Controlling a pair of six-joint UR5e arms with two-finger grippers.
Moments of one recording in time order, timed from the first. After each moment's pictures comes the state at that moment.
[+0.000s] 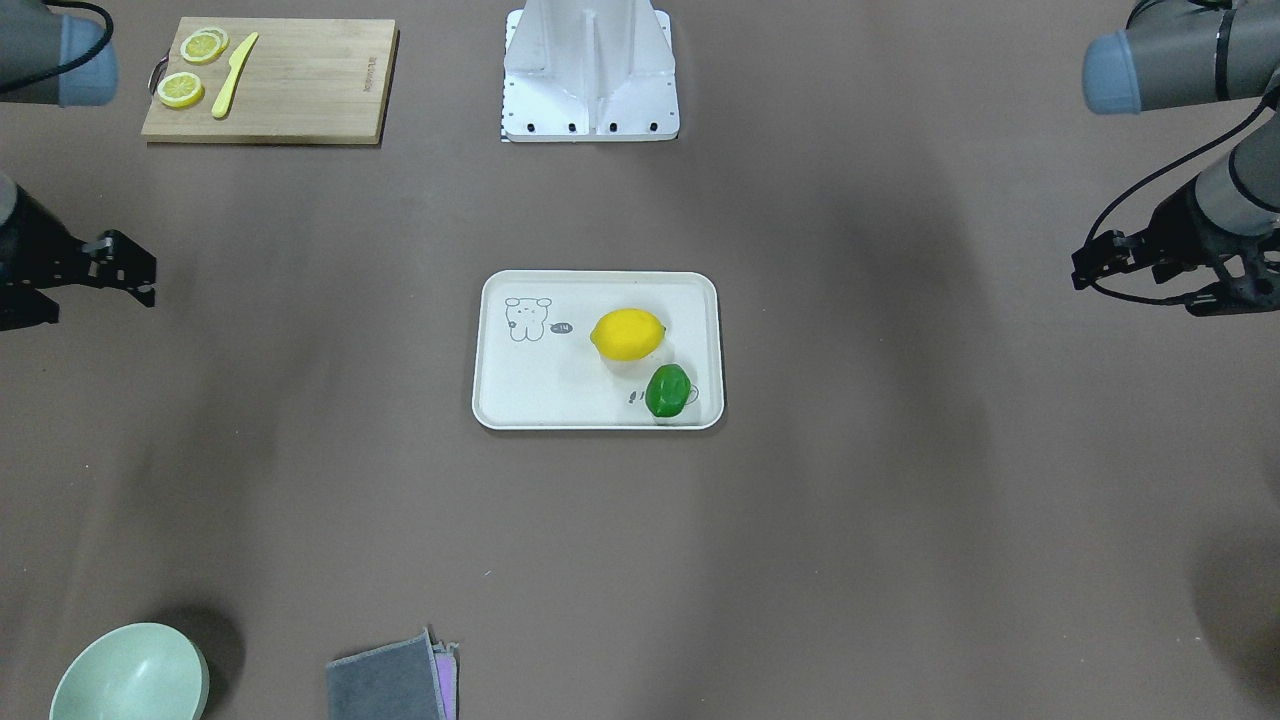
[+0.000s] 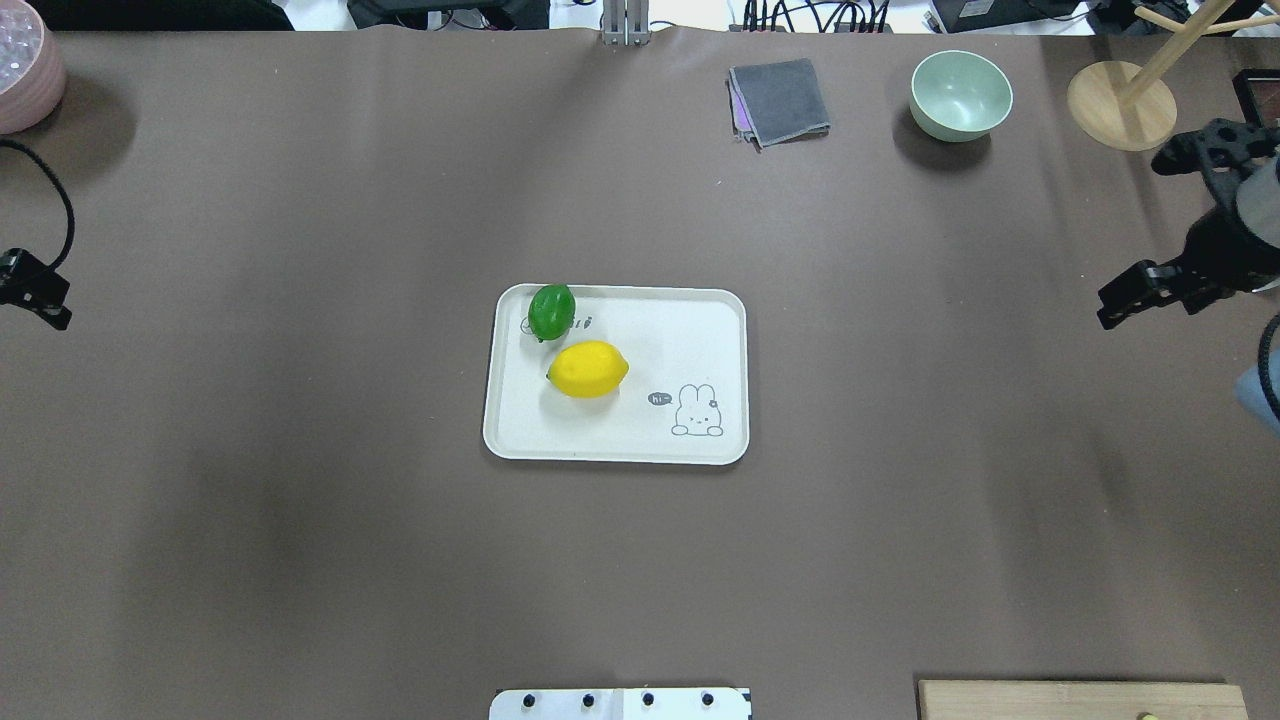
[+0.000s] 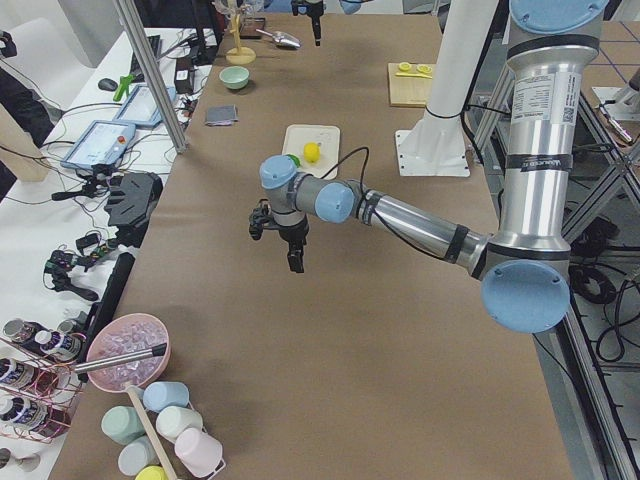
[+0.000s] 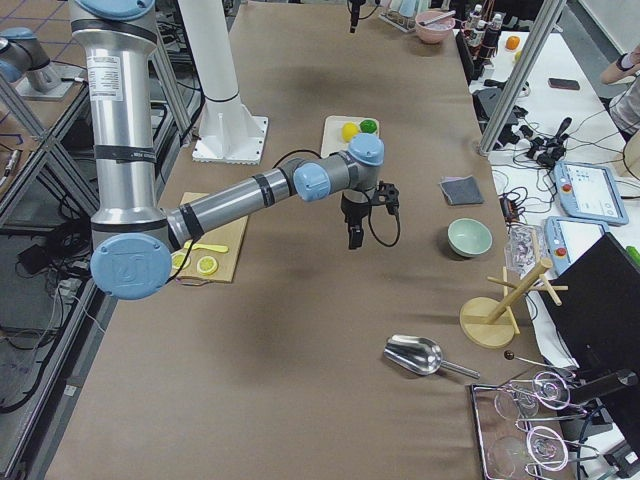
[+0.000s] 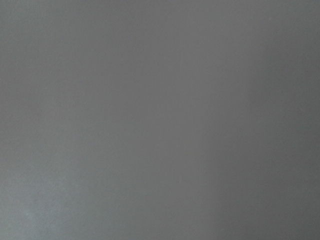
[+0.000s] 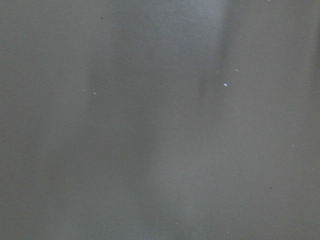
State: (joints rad) left arm -1.16 -1.53 -1.92 -1.51 -2.29 -0.46; right arm 1.14 -1.59 1.94 -1.60 2.27 0.43
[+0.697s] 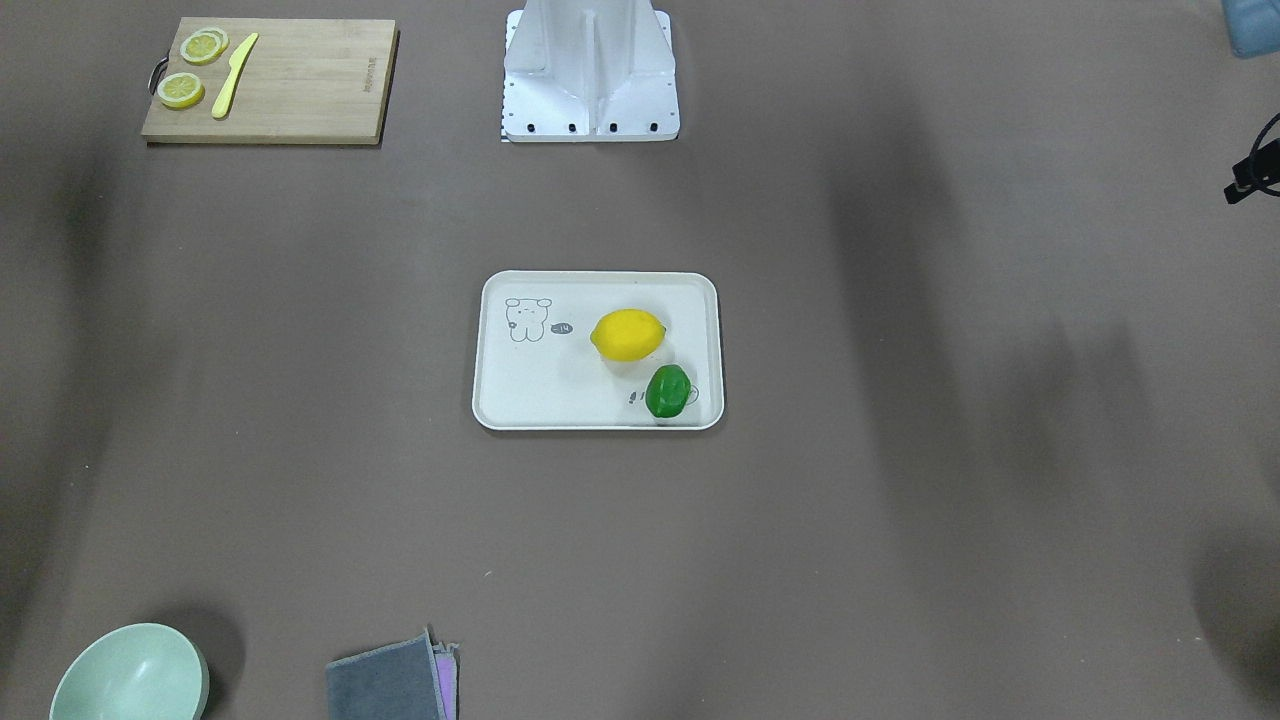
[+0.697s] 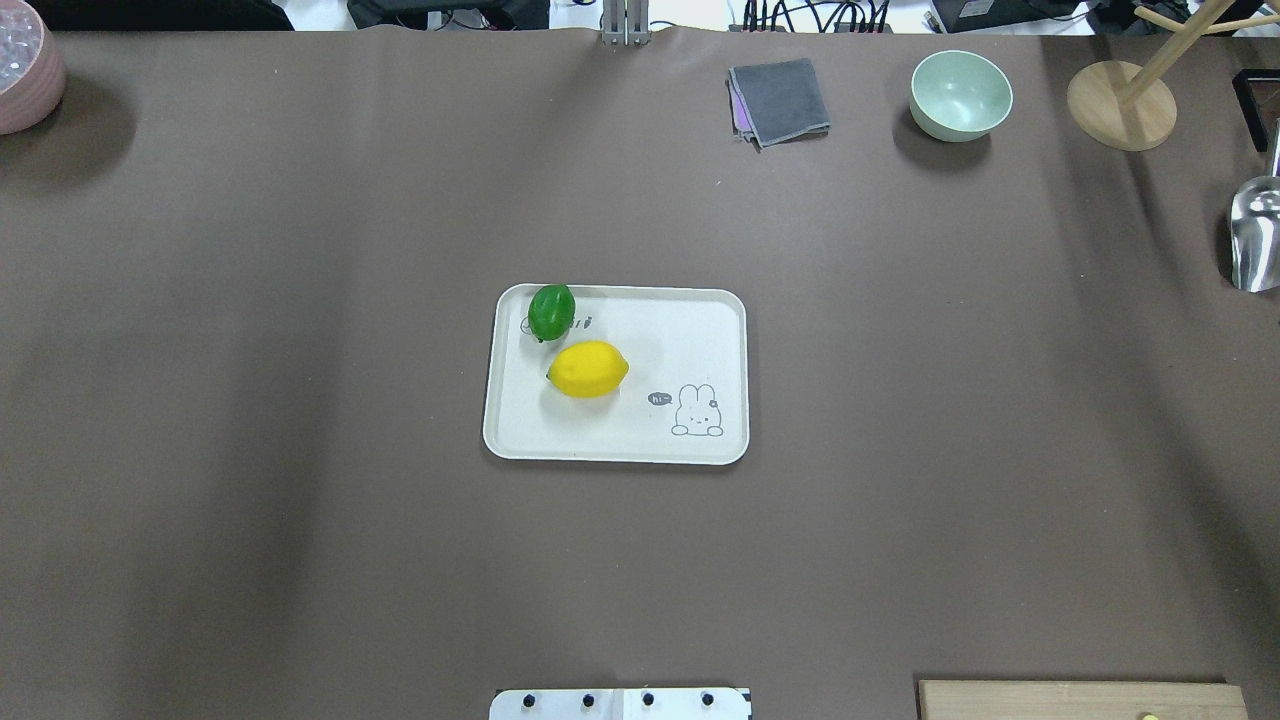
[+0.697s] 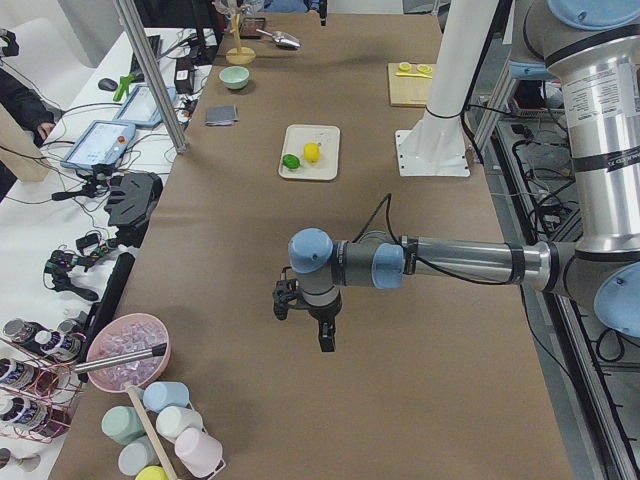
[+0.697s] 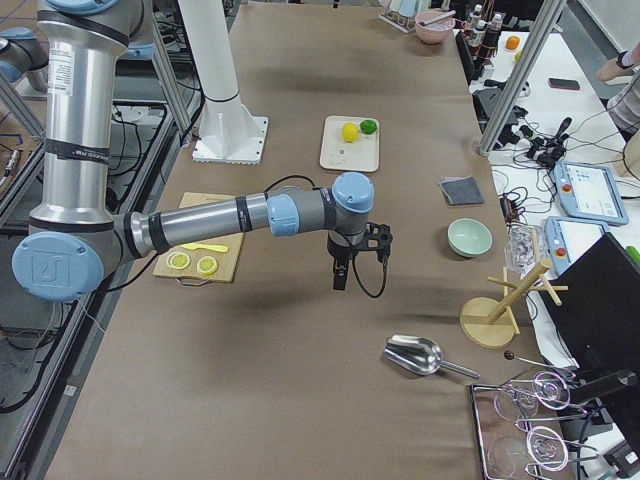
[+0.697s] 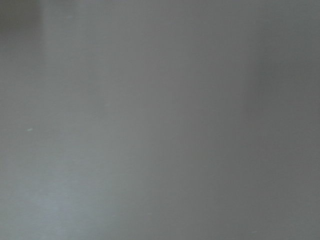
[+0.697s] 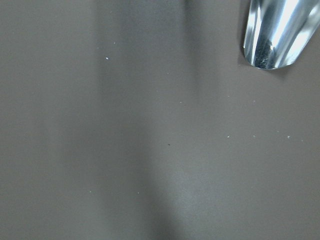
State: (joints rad) left arm -1.46 -1.33 -1.80 -1.51 -2.29 -0.06; right arm 1.36 -1.70 1.90 -1.60 2.34 0.30
